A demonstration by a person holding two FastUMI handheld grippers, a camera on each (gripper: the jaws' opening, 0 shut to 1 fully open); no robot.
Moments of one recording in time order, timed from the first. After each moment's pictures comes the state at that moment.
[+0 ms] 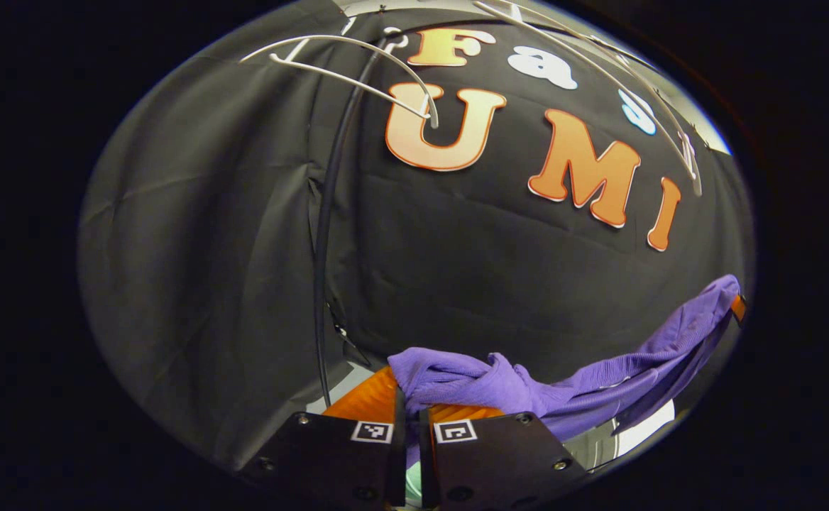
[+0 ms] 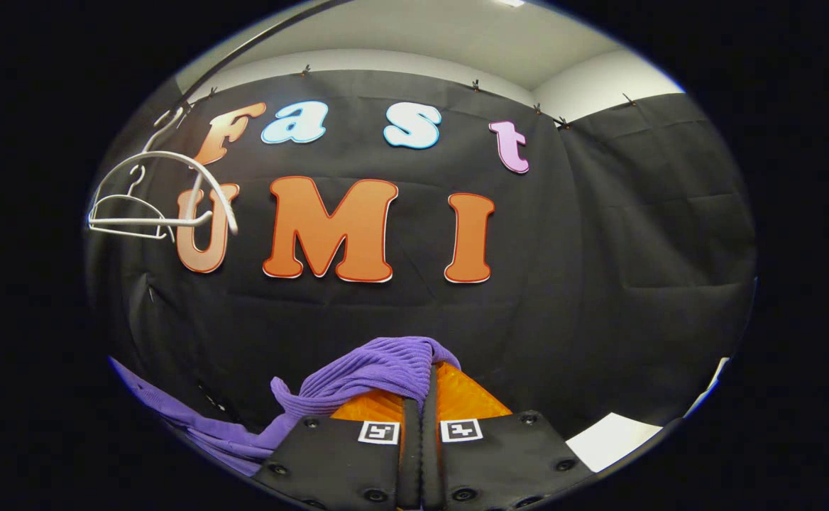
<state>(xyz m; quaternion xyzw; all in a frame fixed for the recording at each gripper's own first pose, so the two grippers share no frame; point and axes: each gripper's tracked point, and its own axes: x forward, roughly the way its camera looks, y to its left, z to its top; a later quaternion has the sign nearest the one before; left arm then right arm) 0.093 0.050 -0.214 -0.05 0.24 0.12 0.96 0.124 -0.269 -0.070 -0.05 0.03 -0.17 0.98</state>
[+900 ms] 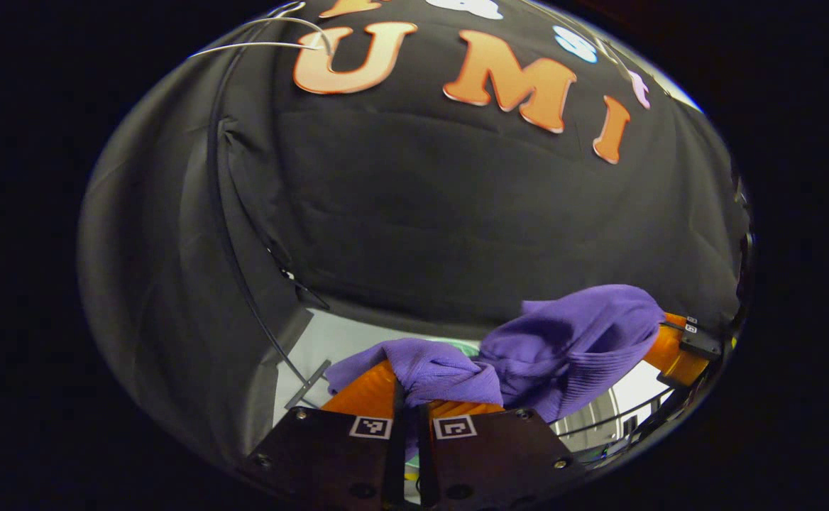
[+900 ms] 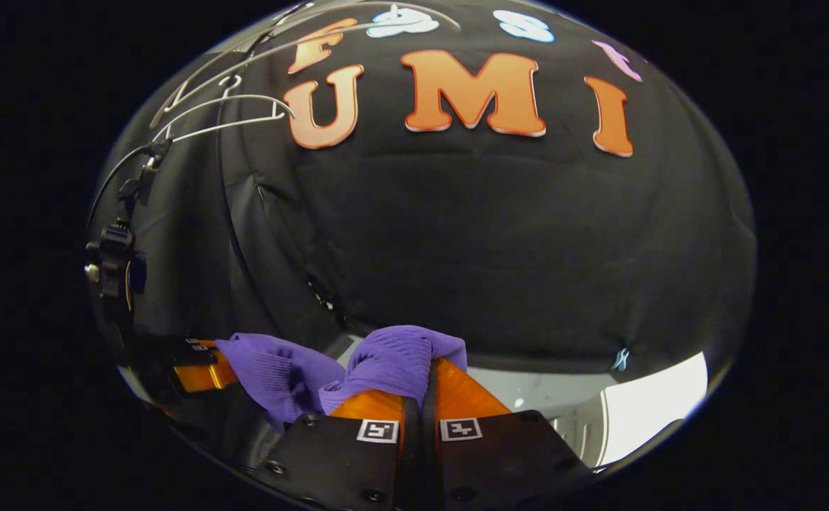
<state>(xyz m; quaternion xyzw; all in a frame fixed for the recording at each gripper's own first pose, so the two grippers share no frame) 0.049 -0.082 -0.342 0.01 0.41 -0.02 0.91 0.093 -0.080 -0.324 0.01 0.35 0.02 0.94</state>
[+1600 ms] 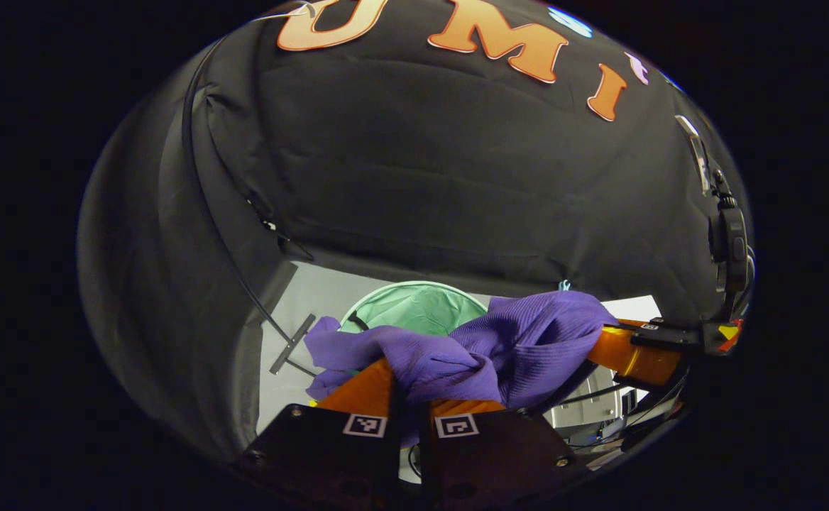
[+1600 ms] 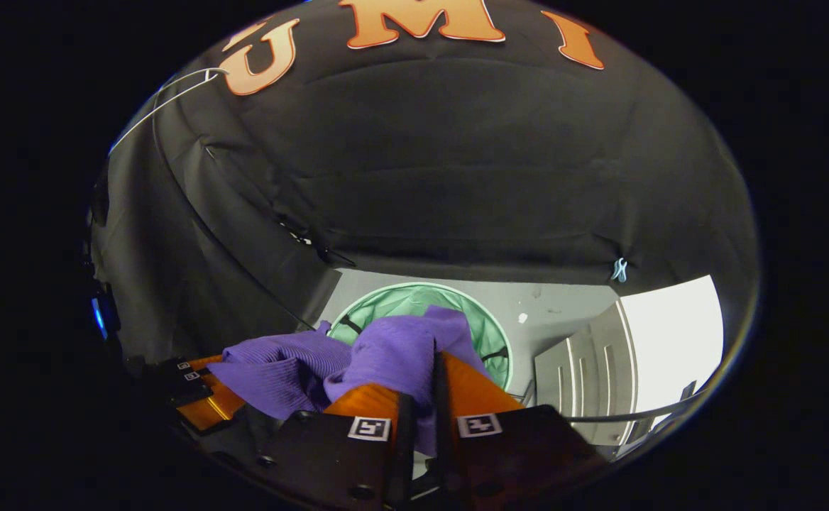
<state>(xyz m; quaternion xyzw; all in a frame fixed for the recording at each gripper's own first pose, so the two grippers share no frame) 0.020 -0.100 -0.389 -0.01 0.49 -0.01 0.87 0.065 -0.101 -0.398 0.06 0.47 -0.03 0.88</state>
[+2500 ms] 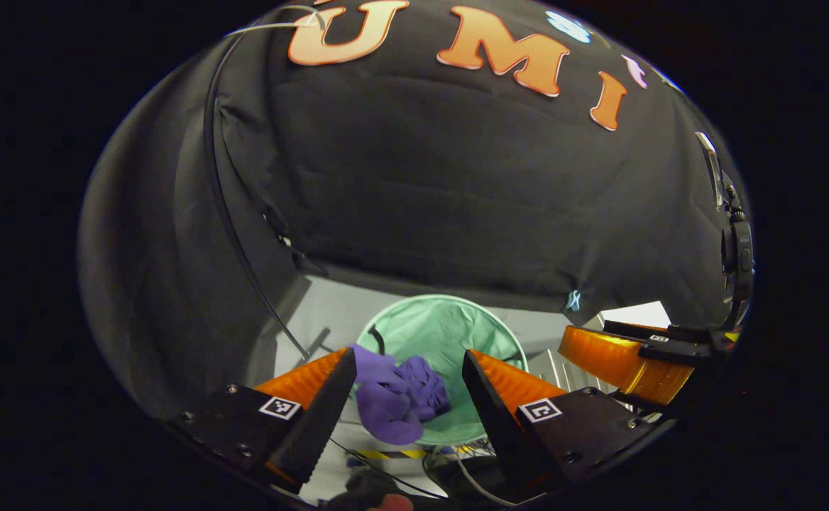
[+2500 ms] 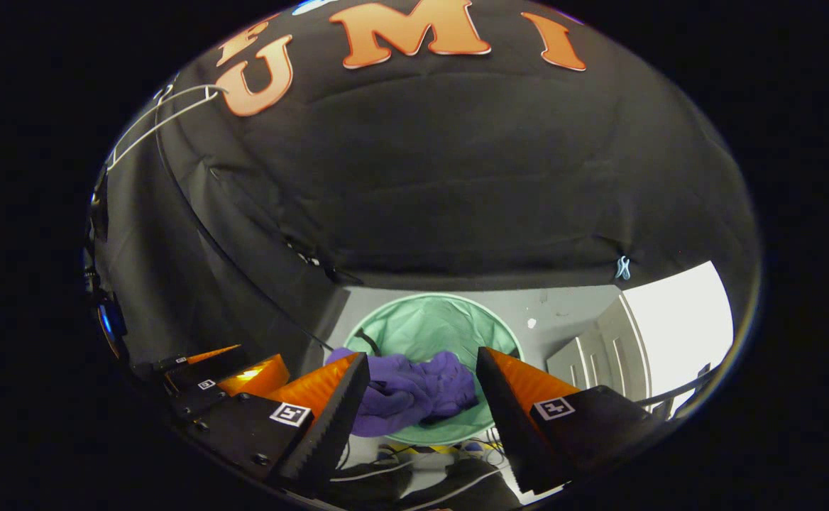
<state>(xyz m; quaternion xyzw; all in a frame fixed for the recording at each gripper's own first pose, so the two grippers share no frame) 0.030 -0.071 -0.329 0.01 0.41 -0.02 0.91 0.052 -0.069 -0.356 0.09 0.40 -0.04 0.91</state>
